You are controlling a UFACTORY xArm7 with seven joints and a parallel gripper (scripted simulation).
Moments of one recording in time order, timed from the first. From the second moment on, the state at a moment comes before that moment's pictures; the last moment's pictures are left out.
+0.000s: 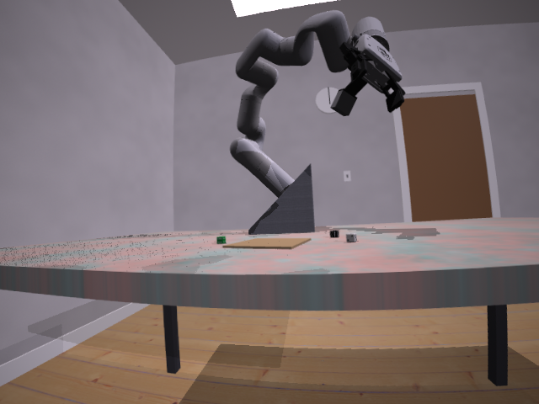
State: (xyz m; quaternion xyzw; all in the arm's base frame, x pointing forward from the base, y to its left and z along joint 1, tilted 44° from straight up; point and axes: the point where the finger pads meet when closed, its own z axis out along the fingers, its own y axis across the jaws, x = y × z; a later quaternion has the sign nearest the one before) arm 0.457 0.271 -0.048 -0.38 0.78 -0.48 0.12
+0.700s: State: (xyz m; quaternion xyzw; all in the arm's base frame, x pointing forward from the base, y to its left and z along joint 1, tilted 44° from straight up) arm 0.478 0.203 0.035 -0.23 0.83 -0.47 0.18
